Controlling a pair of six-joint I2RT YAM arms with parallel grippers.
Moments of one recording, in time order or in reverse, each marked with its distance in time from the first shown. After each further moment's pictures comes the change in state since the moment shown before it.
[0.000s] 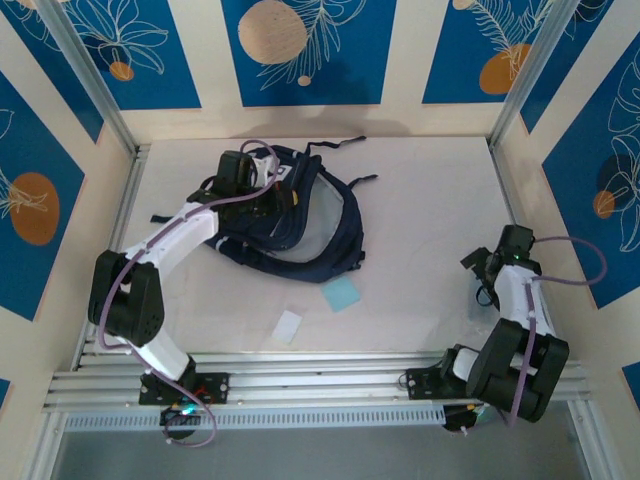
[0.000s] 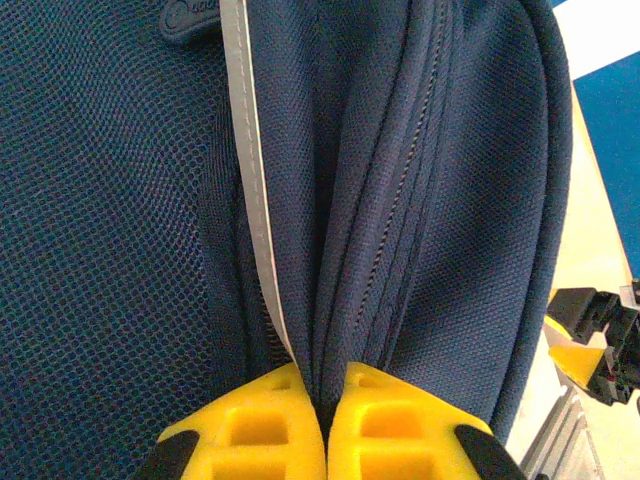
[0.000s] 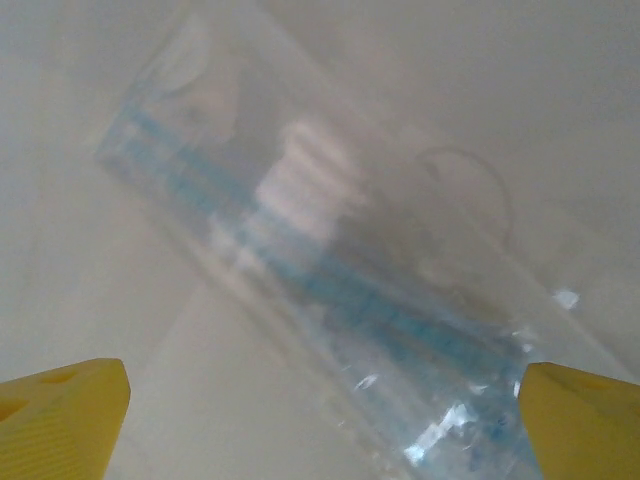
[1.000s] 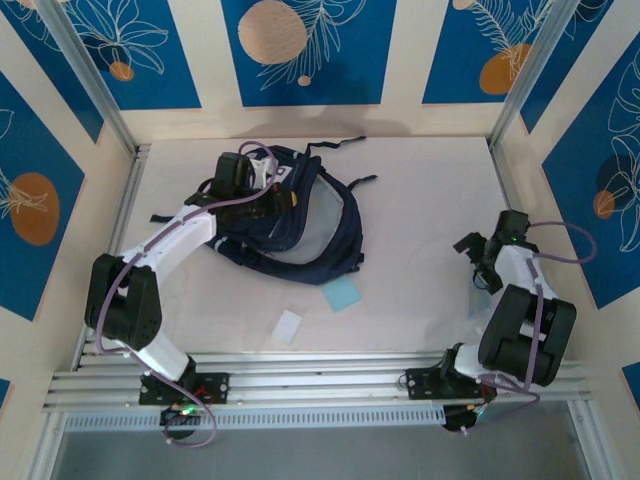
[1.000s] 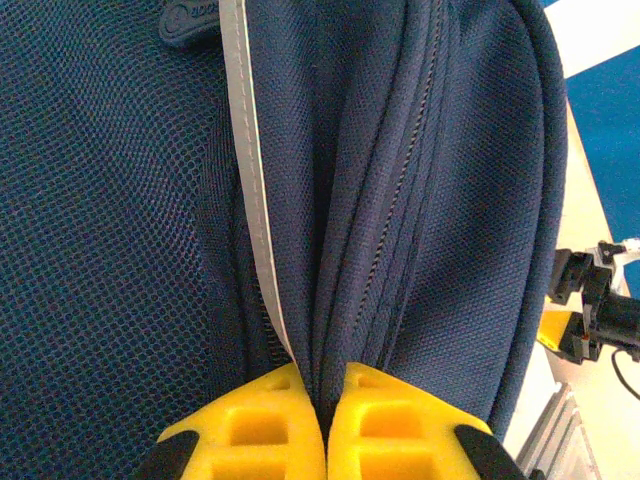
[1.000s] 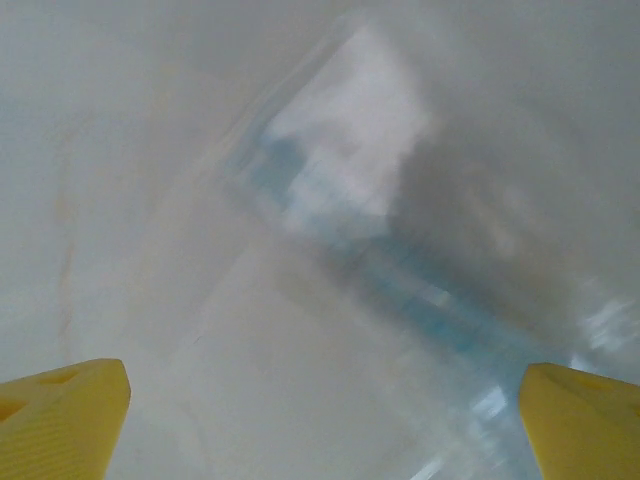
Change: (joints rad) left arm 0.000 -0.024 -0.026 0.018 0.011 -0.004; right arm 0.021 0.210 0.114 0.077 -0.115 0.010
